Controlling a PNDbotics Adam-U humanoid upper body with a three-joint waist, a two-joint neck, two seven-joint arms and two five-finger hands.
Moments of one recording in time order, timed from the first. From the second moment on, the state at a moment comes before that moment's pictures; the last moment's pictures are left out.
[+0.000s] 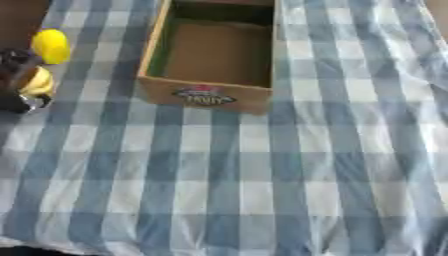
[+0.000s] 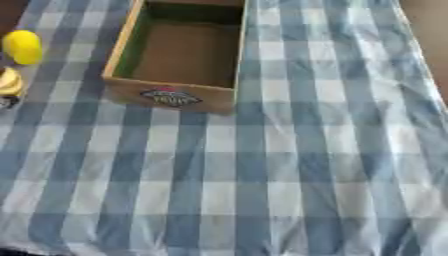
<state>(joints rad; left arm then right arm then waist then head) -0.62 0.75 -0.18 -1.19 -0.52 0.22 -0.27 -0.28 -0.60 -0.20 -1.98 -0.22 -0.16 -0.18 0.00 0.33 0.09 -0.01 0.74</state>
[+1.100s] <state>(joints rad) -0.87 0.71 -0.26 -1.67 -0.67 0.22 -0.32 -0.28 -0.59 -0.19 -1.98 -0.23 -0.16 -0.19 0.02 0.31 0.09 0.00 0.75</state>
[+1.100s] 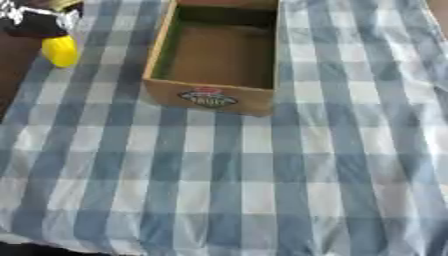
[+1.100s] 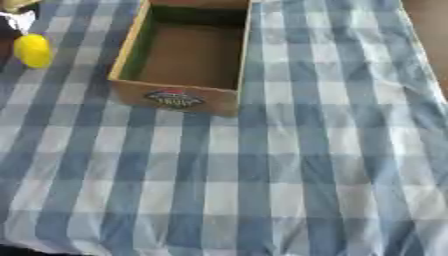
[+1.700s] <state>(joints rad) -1.05 0.41 -0.37 -1.52 -0.78 0.11 -0.38 -0.31 -0.59 -0.18 -1.98 -0.24 -0.16 -0.18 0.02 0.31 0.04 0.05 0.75</state>
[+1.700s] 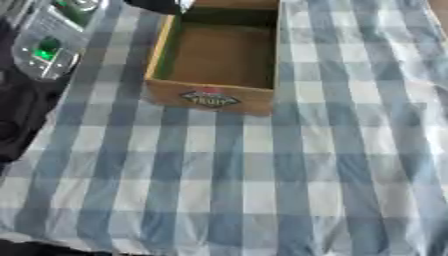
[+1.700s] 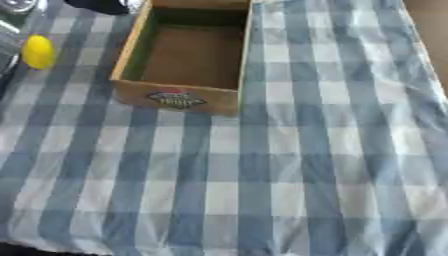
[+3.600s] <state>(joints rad) -1.01 0.34 -0.29 -1.36 -1.02 0.18 -0.24 -0.31 -0.55 -0.18 -1.98 -0.27 -0.16 -0.17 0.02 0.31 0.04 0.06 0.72</state>
